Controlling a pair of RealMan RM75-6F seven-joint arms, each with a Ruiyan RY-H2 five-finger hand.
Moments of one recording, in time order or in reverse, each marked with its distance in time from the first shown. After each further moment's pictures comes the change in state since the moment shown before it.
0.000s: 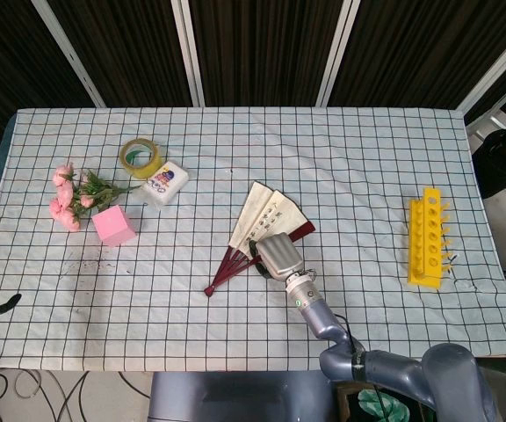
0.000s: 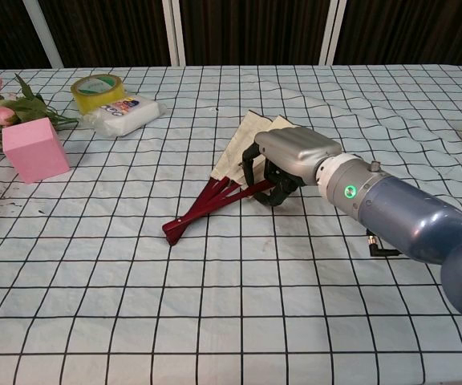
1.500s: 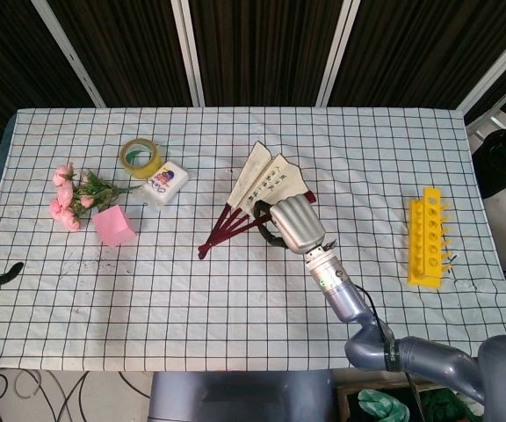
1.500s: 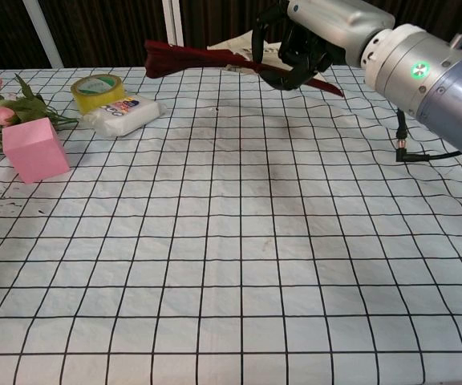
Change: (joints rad) left arm -0.096 0.042 -0.119 -0.097 0.017 0.030 0.121; right arm -0.010 0.282 0.108 -0.294 -0.159 0.162 0.145
